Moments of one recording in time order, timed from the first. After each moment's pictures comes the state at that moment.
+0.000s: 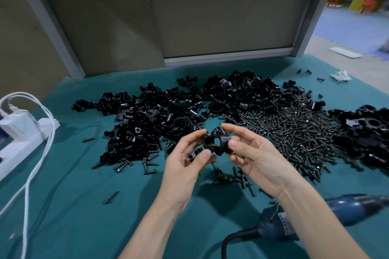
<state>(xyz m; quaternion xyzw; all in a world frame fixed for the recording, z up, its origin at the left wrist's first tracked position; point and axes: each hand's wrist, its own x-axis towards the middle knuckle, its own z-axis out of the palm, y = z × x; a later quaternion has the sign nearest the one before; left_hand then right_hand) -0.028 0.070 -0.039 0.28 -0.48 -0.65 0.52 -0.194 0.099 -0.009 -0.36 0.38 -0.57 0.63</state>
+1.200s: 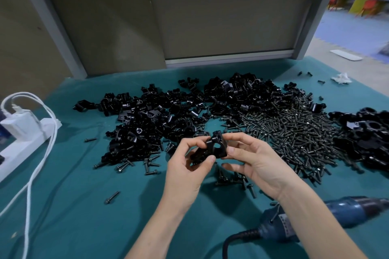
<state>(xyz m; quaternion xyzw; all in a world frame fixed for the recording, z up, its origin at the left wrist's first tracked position) -0.027 0.072 -0.044 0.33 -0.59 -0.51 0.53 -0.191 0.100 -0.011 -0.36 0.44 -0.55 0.61</state>
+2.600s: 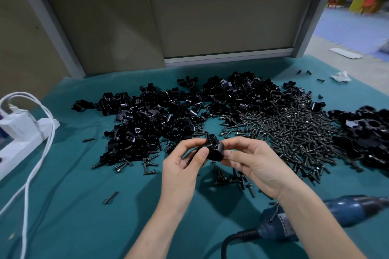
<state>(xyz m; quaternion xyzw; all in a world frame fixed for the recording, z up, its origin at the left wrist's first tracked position) -0.029 0.073 -0.041 0.34 -0.52 -0.56 0.55 -0.187 0.103 -0.005 -0.40 0.44 -0.55 0.59</state>
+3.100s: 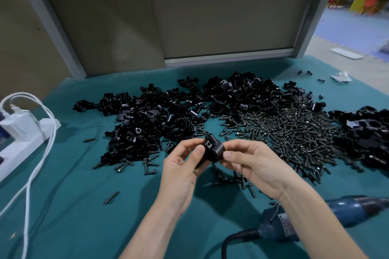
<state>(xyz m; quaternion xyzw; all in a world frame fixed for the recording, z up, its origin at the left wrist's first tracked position) -0.029 0.070 -0.038 0.28 -0.40 -0.68 0.54 -0.190 0.104 -0.005 -0.35 0.43 -0.53 0.64</state>
